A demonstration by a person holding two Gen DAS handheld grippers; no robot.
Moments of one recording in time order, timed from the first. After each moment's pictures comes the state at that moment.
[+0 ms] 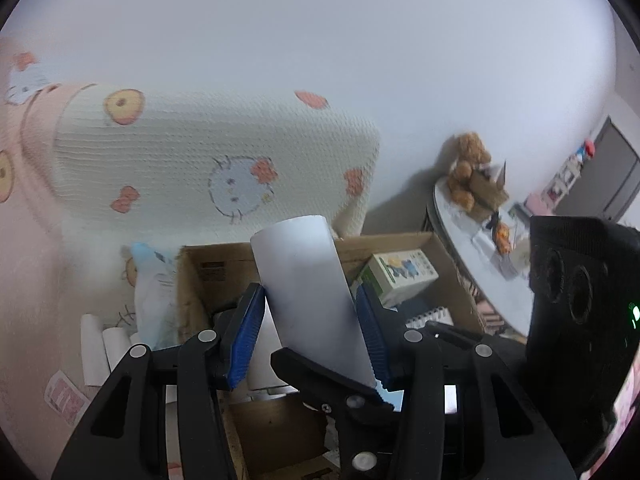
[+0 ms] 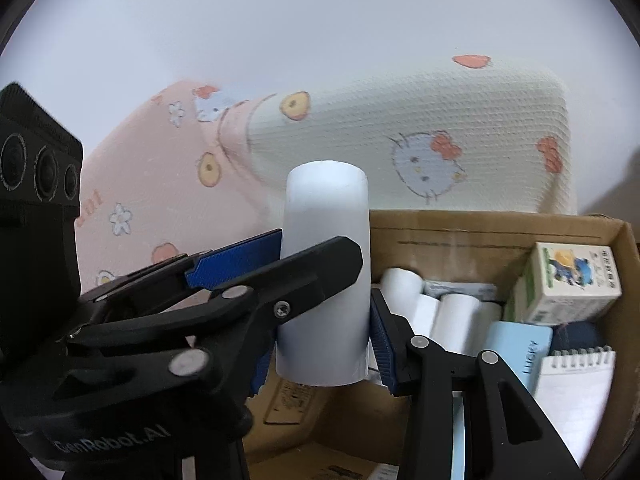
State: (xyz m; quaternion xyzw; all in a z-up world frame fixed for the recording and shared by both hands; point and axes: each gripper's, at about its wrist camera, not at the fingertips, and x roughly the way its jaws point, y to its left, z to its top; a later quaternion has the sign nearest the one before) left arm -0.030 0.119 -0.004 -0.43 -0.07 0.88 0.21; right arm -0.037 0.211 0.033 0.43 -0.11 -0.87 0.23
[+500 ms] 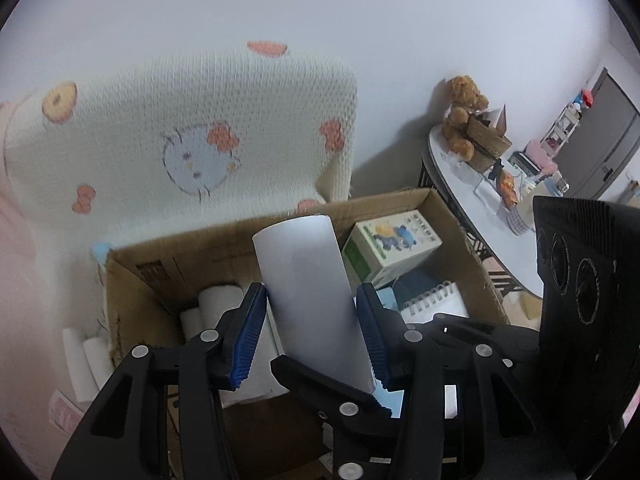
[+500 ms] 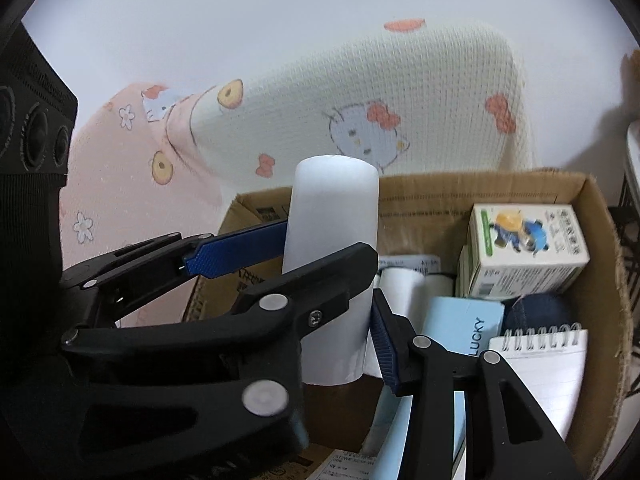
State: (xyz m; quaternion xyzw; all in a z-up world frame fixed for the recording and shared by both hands) left arm -0.052 0.164 -0.038 -0.48 -0.02 0.84 0.24; right arm -0.055 0.252 0.003 0.47 -0.13 -0.85 0.19
